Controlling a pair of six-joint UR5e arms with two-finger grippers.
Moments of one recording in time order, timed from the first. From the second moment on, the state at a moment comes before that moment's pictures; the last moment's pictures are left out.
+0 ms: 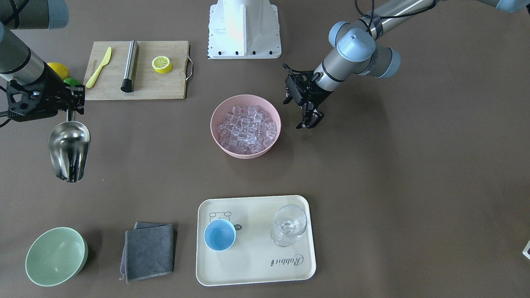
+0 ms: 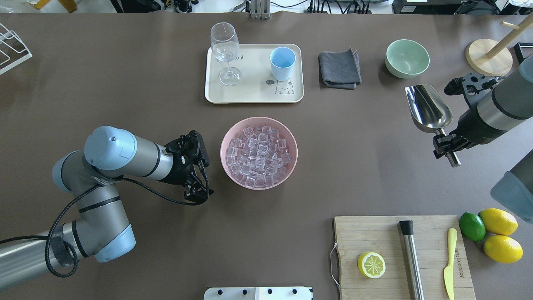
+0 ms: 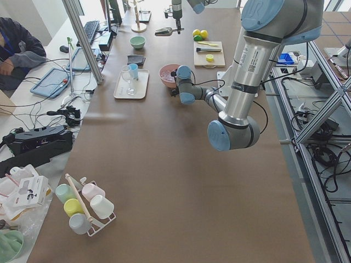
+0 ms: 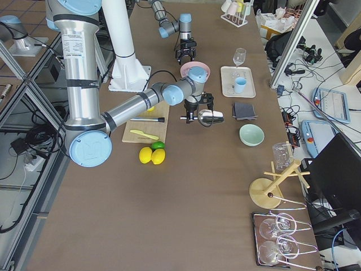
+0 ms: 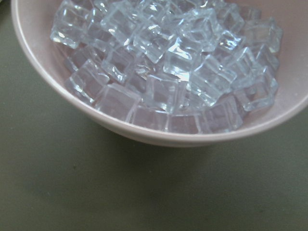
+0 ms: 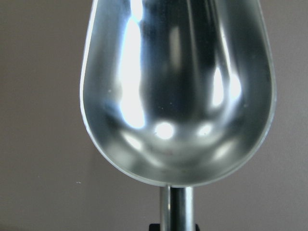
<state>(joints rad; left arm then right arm) -0.51 -1.96 -1.63 -2.31 -1.97 -0.18 0.92 -1.51 2.02 -1.58 2.22 0.61</state>
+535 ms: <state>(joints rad) -0.55 -2.04 -1.53 -2.31 -2.00 0.05 0.94 -1.48 2.03 -1.63 2.17 0.28</state>
